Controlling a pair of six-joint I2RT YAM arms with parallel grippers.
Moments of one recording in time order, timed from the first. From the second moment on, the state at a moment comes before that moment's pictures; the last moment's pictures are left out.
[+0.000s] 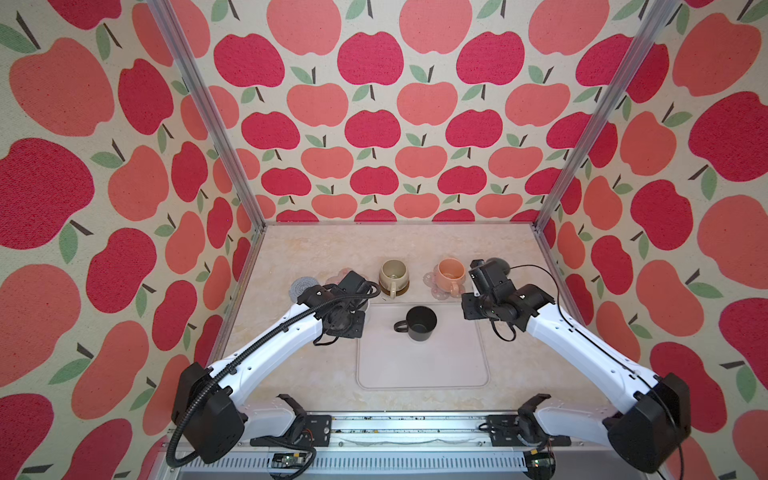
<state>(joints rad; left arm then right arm) -0.63 1.28 1.09 -1.08 -0.10 -0.43 0.62 1.23 1.05 -0.84 0.19 0.35</state>
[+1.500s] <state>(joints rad) -0.33 1.53 1.31 -1.05 -0.01 -0.21 0.54 1.35 1.14 -0.83 0.15 0.32</state>
